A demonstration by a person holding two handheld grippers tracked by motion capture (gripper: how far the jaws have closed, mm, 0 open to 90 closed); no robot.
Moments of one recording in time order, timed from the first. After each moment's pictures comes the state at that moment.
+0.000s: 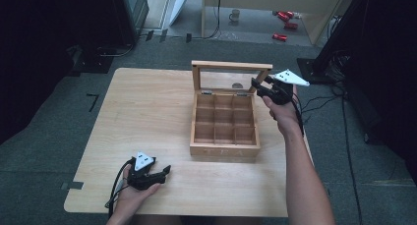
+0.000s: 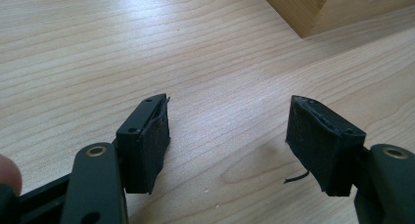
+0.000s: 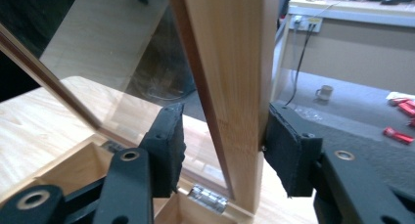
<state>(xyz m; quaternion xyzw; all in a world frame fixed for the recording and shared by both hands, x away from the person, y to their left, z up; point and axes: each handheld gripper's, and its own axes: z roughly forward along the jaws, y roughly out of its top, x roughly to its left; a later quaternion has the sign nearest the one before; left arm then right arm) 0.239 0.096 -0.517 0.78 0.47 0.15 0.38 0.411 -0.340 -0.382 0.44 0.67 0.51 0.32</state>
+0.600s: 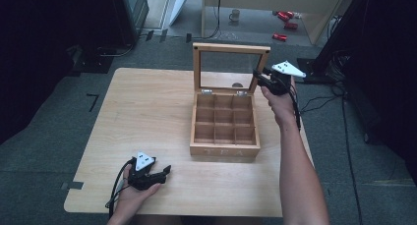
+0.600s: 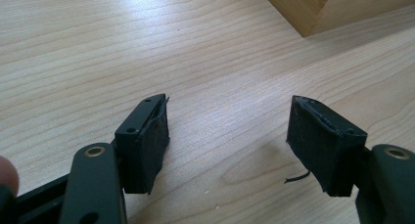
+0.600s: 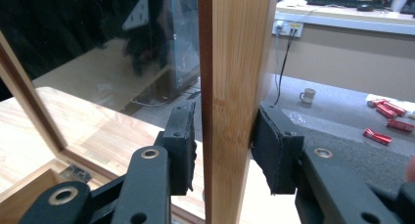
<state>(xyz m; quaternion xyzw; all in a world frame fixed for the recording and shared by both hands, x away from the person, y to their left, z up) 0.239 0.095 -0.518 0.78 0.47 0.16 0.38 0.444 -0.341 -0.380 0.45 0.65 0.51 0.34</state>
